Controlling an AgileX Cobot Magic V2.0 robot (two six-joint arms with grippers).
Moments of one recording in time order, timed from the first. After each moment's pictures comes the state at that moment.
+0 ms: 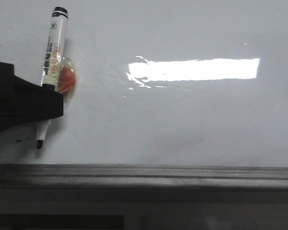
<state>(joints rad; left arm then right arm) -0.94 1.09 -0.26 -0.50 -0.44 -0.01 0.10 0.37 -0.29 0.15 0.44 0.01</state>
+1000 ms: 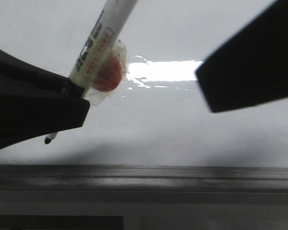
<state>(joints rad) -0.98 0.99 -0.26 0.13 -0.39 0.19 0.94 0.84 -0.61 0.24 0.41 -0.11</state>
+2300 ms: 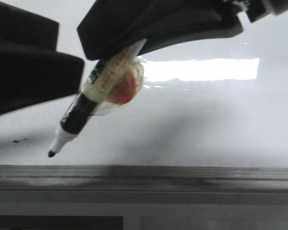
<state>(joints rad) -0.99 0.83 -0.26 0.07 -0.37 0.19 0.97 1.08 -0.75 0.33 0.24 -0.12</state>
